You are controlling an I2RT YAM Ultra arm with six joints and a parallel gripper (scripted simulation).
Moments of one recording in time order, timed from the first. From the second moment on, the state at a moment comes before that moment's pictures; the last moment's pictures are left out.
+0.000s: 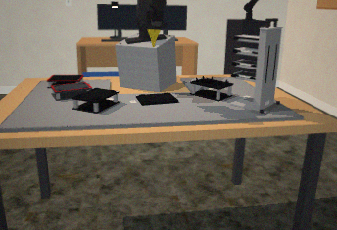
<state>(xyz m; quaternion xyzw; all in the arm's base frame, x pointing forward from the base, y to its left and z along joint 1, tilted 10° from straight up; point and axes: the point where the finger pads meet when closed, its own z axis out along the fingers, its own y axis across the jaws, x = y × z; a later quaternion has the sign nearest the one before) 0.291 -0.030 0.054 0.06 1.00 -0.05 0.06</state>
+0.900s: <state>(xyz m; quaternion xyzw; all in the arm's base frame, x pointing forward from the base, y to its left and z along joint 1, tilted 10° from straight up) 0.298 0.042 0.044 0.02 0.99 -0.05 0.09</state>
